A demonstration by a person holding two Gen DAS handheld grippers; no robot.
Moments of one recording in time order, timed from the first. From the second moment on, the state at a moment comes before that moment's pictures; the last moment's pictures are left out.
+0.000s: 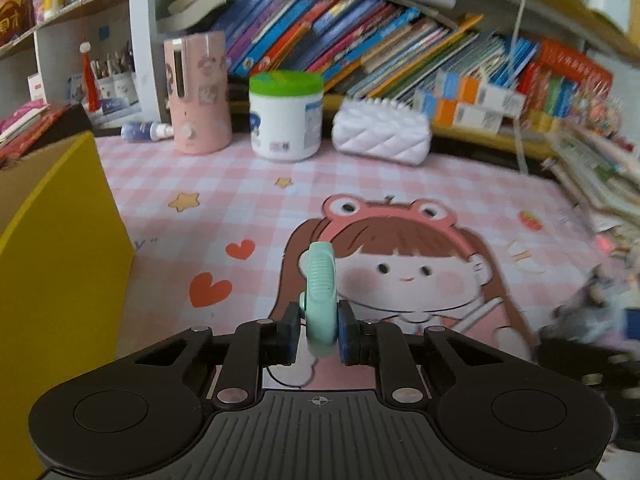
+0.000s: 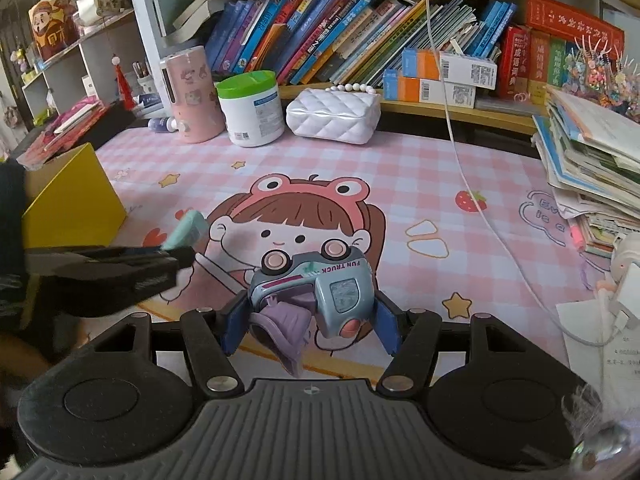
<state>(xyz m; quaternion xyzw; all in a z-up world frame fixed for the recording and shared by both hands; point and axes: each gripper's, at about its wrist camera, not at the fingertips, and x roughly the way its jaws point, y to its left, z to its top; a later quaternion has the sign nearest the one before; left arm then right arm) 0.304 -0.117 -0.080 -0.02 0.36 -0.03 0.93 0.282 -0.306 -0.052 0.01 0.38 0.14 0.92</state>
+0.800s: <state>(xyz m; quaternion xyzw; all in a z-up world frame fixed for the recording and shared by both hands) 0.133 -0.042 -0.022 -0.09 0.31 -0.07 0.94 0.174 -0.205 -0.044 -0.03 0.40 0.16 0.90</state>
